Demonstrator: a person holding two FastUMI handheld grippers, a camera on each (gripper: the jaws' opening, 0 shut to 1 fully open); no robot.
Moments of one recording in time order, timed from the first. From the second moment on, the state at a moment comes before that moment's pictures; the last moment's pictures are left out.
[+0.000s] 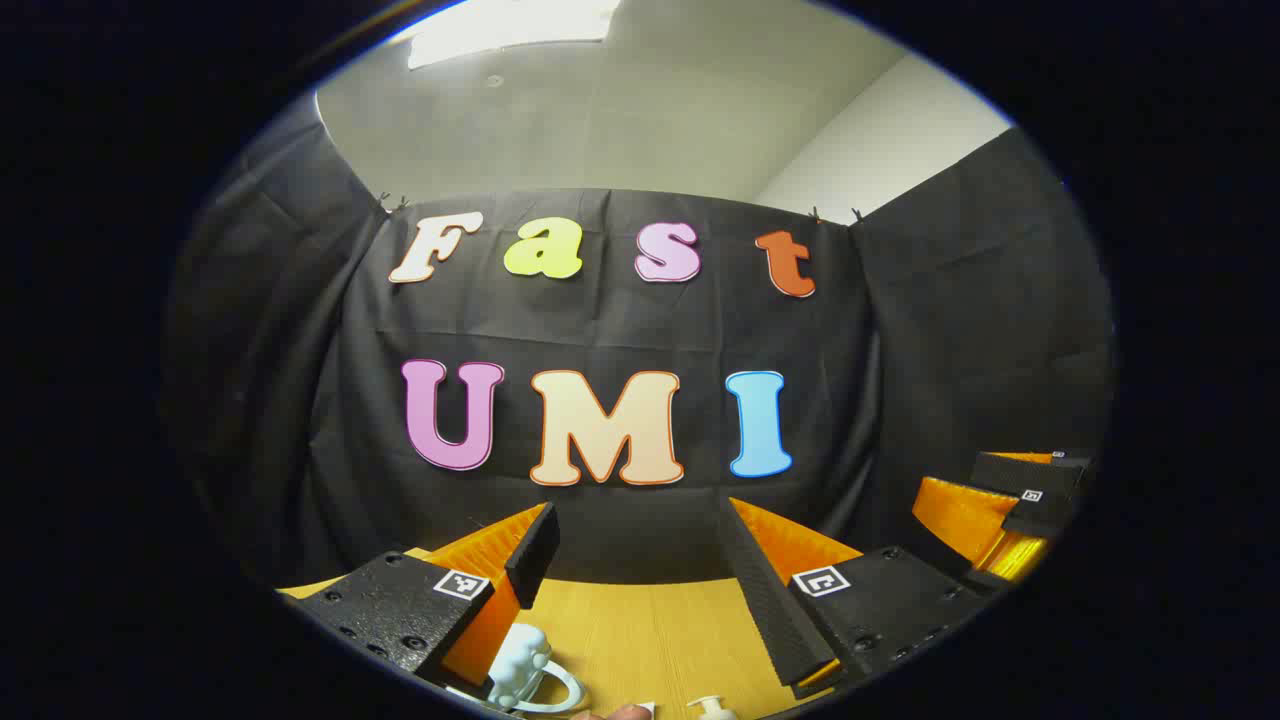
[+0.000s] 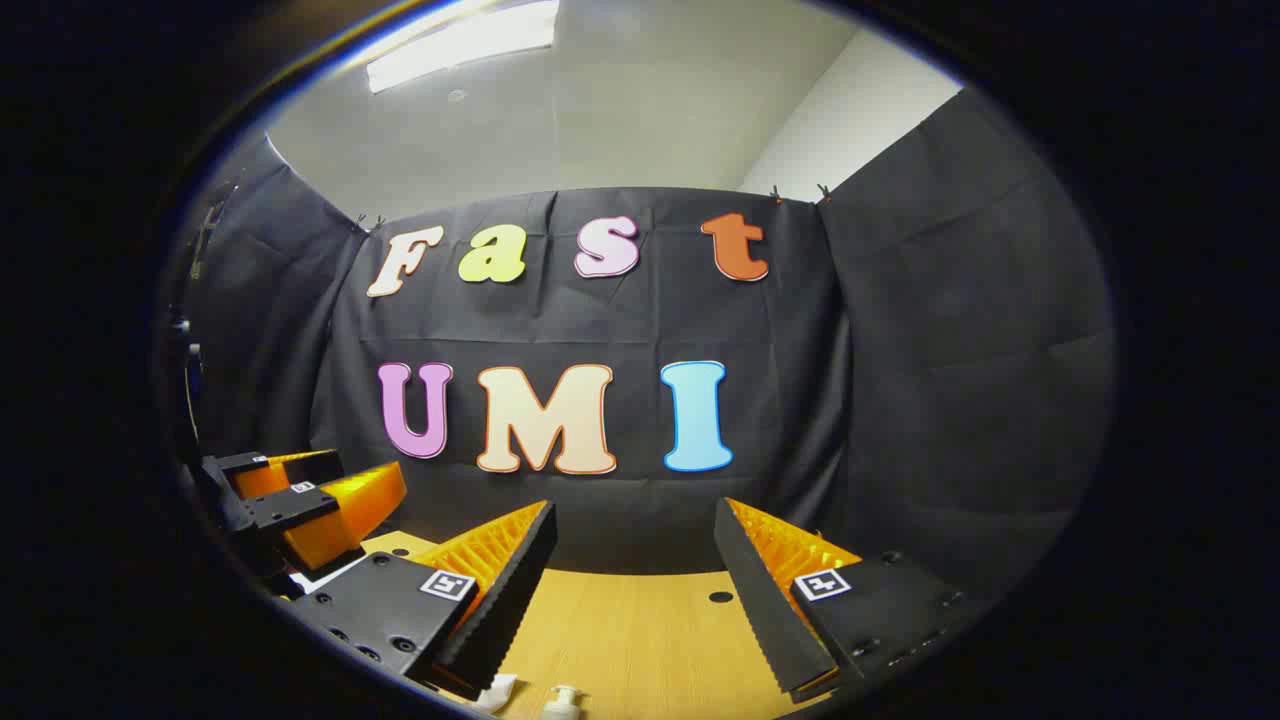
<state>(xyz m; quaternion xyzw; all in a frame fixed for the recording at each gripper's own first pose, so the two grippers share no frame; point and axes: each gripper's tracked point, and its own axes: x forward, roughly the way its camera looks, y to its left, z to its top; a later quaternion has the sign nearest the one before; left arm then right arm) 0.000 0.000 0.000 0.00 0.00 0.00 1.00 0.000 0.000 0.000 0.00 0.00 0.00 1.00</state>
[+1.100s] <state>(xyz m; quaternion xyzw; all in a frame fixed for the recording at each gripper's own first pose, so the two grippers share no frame) -0.014 0.060 -0.111 0.04 0.12 -0.01 0.99 0.003 0.077 -0.024 -0.01 0.01 0.03 1.00</state>
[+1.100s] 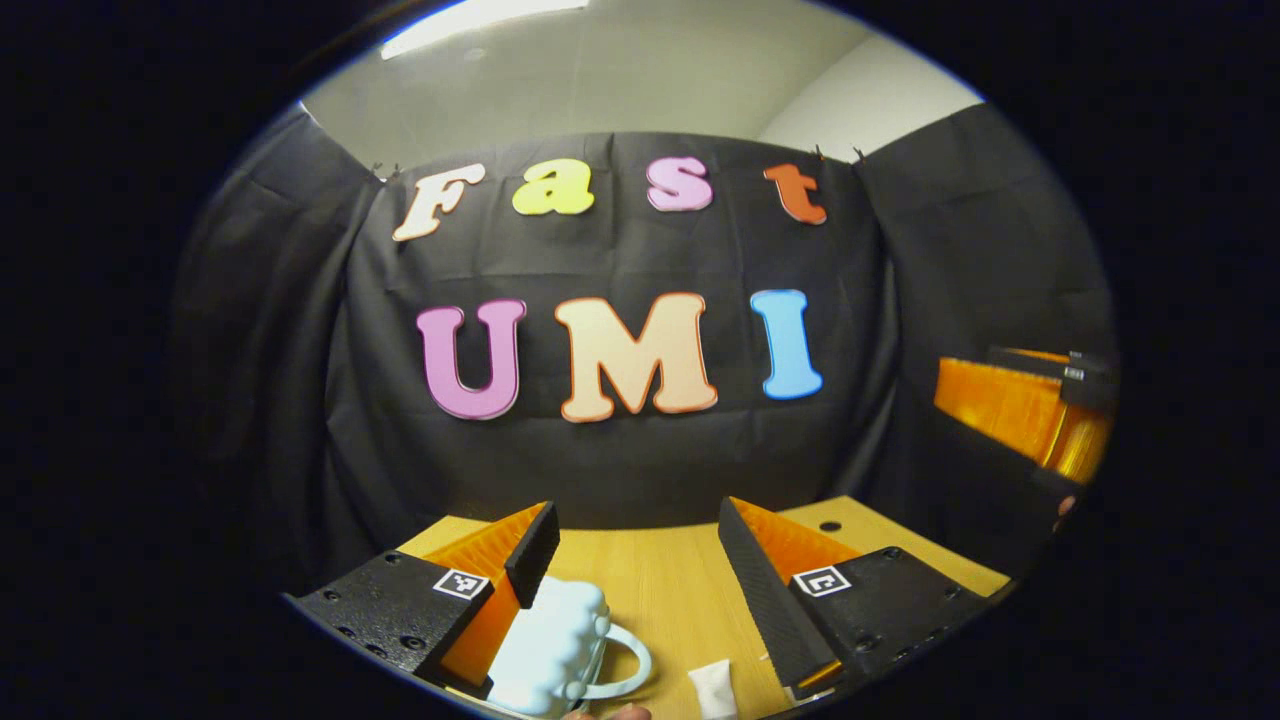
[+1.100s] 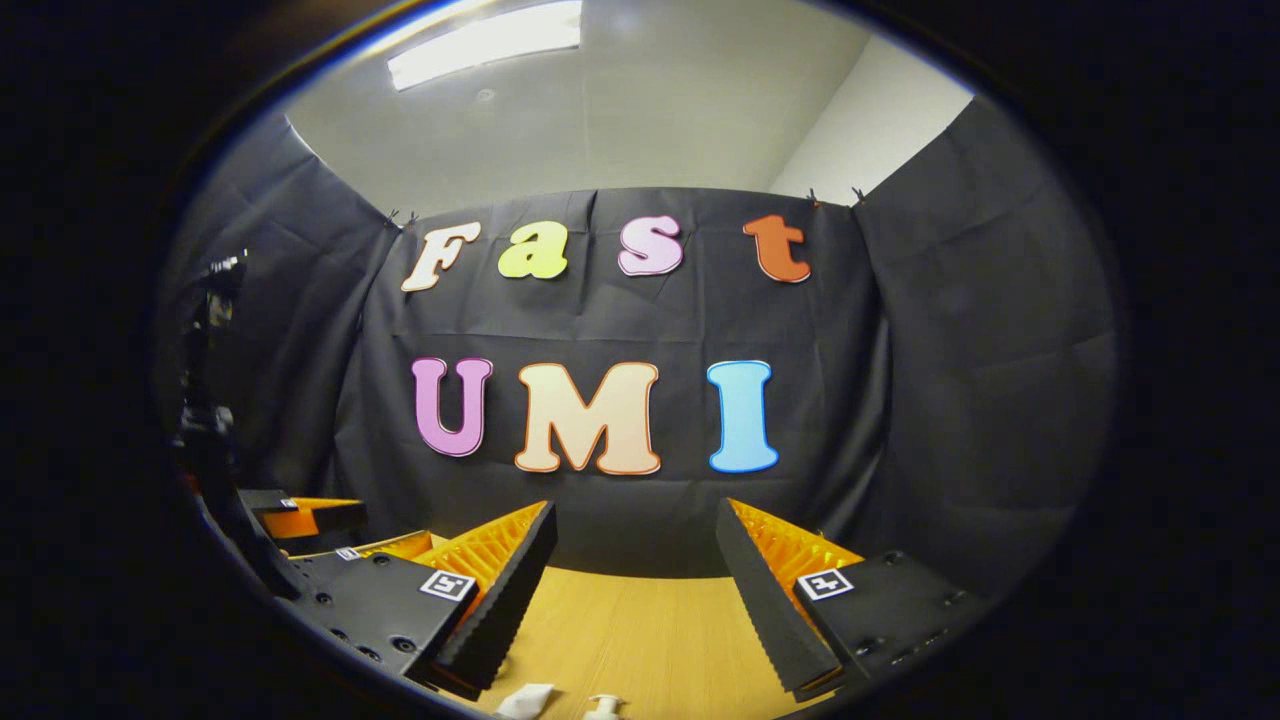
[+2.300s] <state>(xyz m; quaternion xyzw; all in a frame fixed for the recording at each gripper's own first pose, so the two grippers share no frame) -0.052 0.065 -0.375 0.09 0.45 -0.03 0.89 -0.029 0.018 -0.072 -0.05 0.11 -0.04 0.99</state>
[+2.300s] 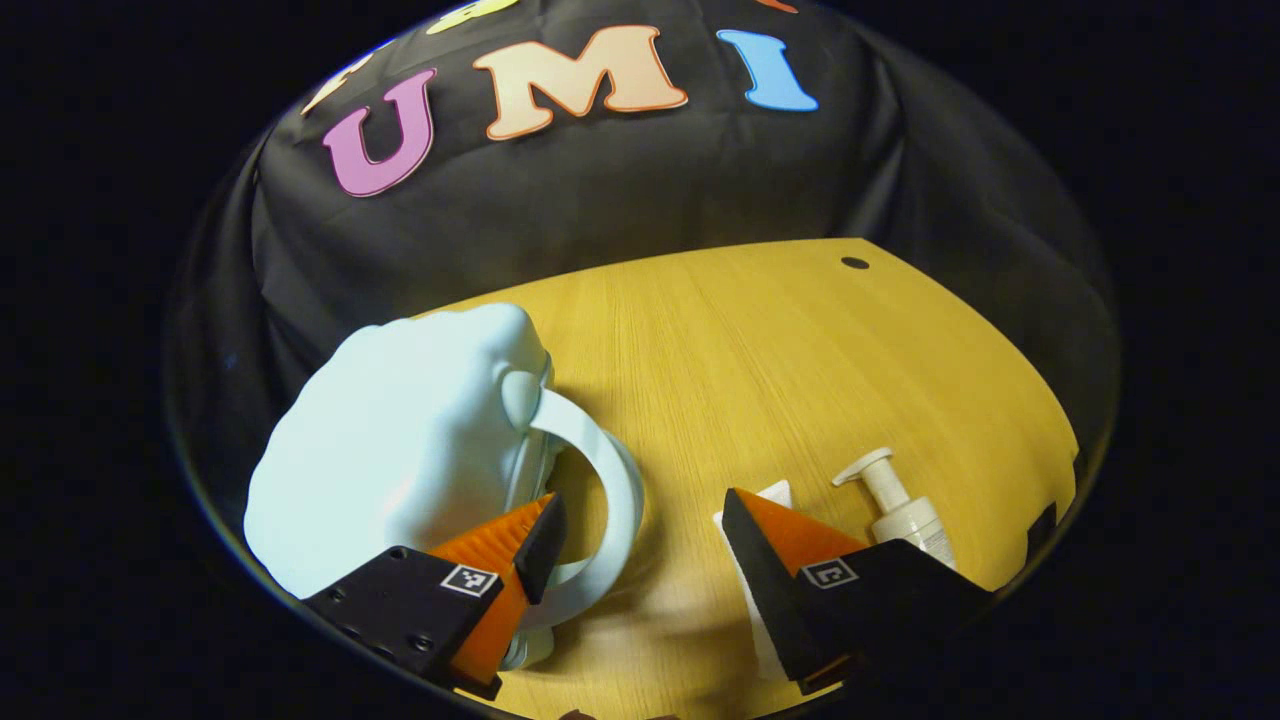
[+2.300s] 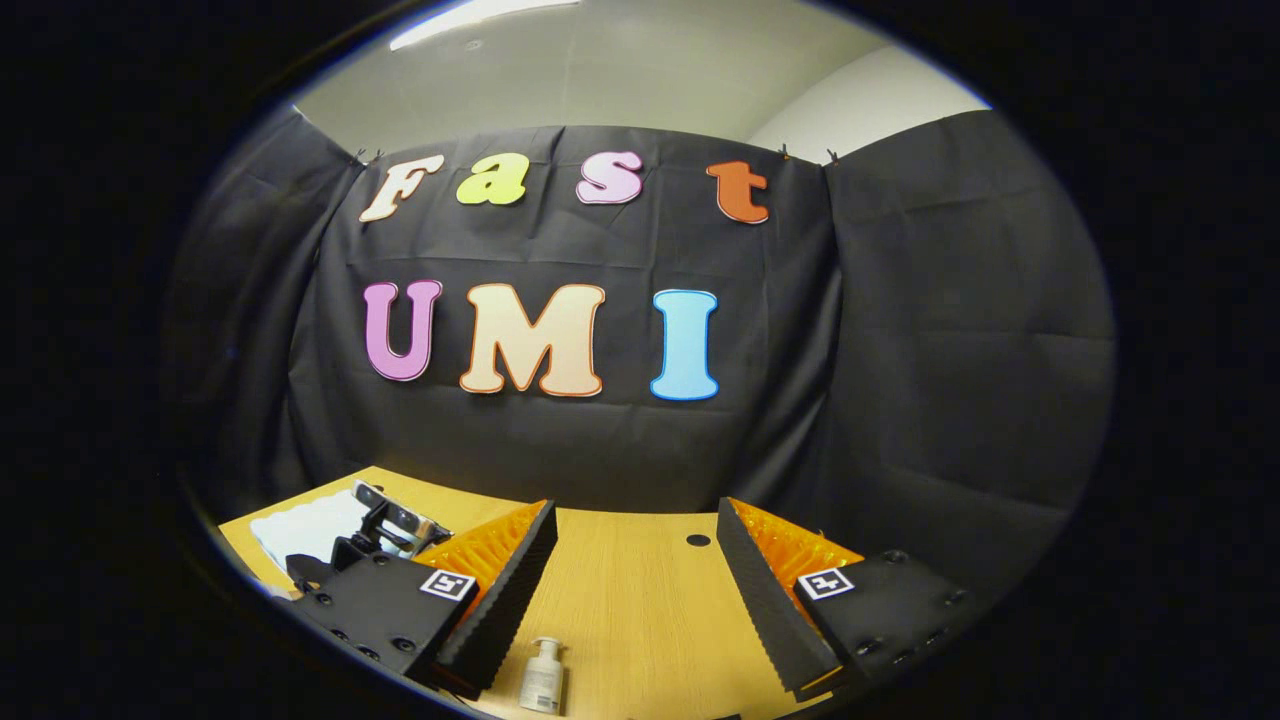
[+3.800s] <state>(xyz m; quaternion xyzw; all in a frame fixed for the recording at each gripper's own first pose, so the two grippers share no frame) -0.013 0.099 -0.256 0.04 0.44 -0.04 0.89 -0.008 0.075 -0.083 0.00 0.09 0.04 1.00</state>
